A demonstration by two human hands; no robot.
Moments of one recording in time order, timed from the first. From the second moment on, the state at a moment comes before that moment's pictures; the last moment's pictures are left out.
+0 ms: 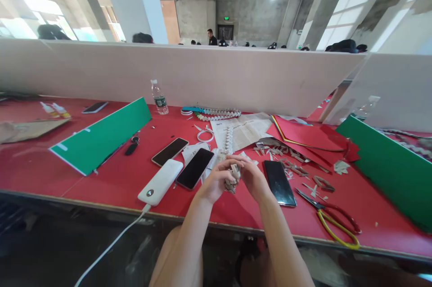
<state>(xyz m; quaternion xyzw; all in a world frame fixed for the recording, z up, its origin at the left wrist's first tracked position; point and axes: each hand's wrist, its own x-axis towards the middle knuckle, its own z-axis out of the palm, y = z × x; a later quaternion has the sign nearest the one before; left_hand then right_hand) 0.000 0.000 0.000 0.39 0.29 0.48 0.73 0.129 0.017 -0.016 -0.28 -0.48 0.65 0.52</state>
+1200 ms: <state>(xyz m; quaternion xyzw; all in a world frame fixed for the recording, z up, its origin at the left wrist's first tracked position) -0.001 0.009 -0.005 0.15 0.19 0.59 0.77 0.159 0.021 -0.014 -0.27 -0.35 0.64 0.63</state>
